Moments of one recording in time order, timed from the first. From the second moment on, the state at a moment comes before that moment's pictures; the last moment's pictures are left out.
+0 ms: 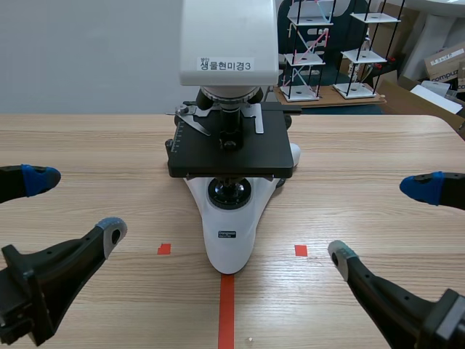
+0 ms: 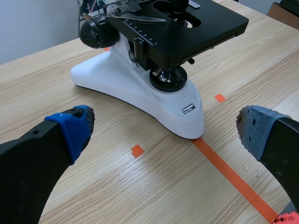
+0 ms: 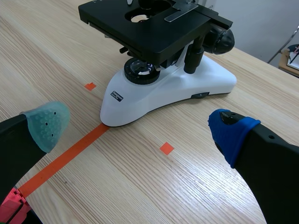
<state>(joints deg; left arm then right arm) 47.7 -32.6 -8.5 119.6 -21.5 -26.4 -8.2 -56.4 37.6 10.8 120.7 14.6 23.4 17.6</state>
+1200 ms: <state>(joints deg) 47.7 -32.6 -8.5 119.6 -21.5 -26.4 -8.2 -56.4 37.6 10.8 120.7 14.6 22.3 17.6</state>
